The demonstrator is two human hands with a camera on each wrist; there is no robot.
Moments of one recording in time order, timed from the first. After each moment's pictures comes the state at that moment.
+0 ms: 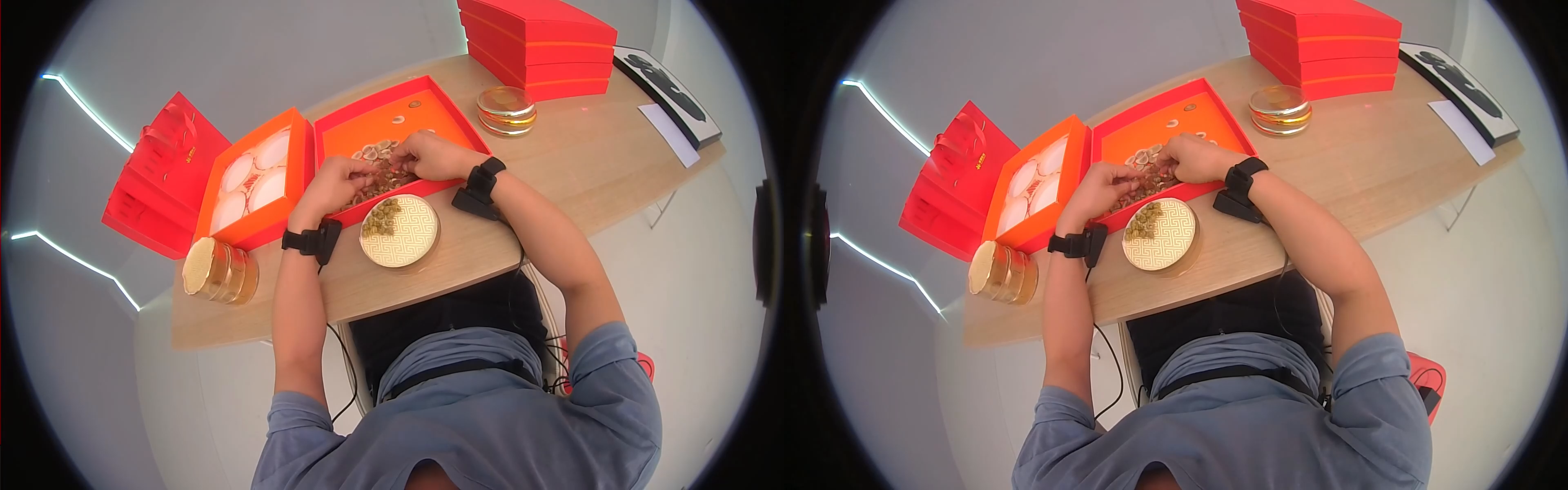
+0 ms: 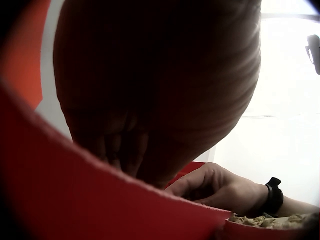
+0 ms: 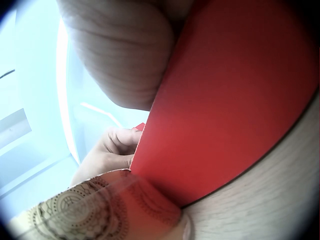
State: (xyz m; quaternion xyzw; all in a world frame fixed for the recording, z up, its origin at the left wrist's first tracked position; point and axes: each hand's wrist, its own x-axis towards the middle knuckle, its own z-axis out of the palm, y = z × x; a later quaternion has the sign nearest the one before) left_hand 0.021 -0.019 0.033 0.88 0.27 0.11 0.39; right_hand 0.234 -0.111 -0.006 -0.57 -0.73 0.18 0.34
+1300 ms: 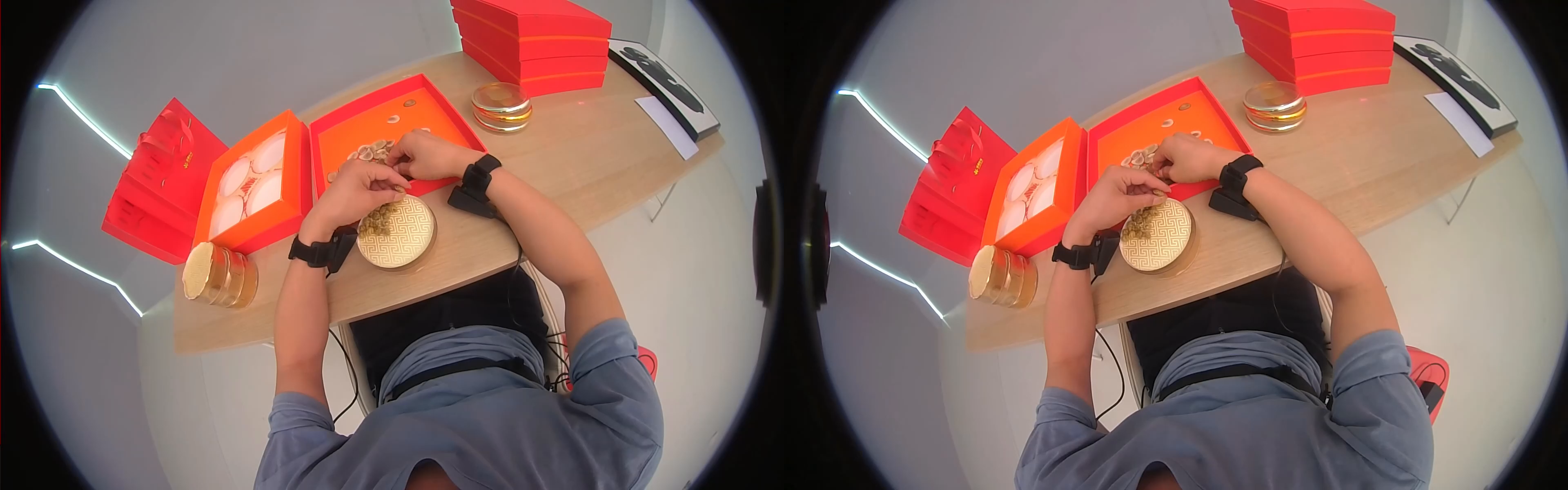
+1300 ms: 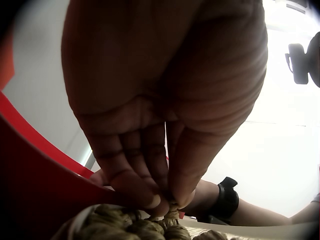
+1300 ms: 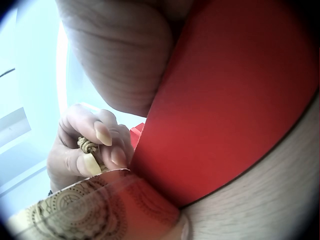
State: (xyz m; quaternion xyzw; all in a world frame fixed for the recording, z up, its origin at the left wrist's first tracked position) left_hand 0.036 -0.060 0.040 0.88 0.15 0.09 0.44; right_hand 0.231 -0.116 0.002 -0.56 -0.74 0.17 0.33
